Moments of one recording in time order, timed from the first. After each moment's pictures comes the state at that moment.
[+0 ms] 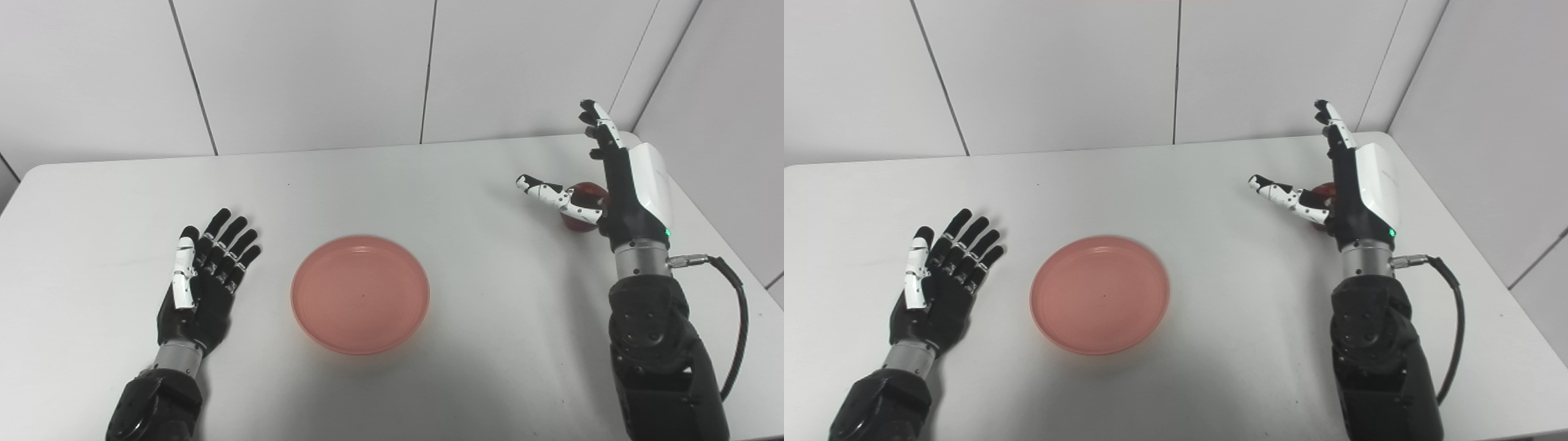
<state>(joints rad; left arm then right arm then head) -0.14 -0.01 0.15 -0.01 -0.44 0.29 -0.18 -0.19 -0.27 -0.10 -0.43 -0.64 0.42 0.02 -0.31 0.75</state>
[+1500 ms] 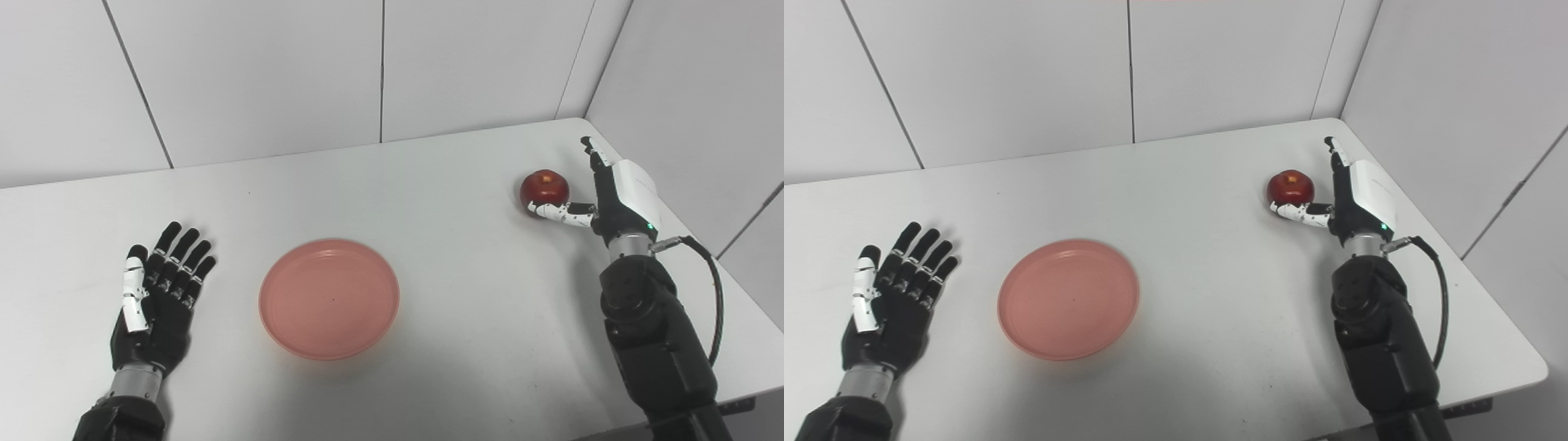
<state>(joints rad) -0.15 0.02 0.16 0.03 -0.47 0.25 -0.21 -0.18 -0.39 -0.14 -0.12 -0.65 0.46 -0.02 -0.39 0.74</state>
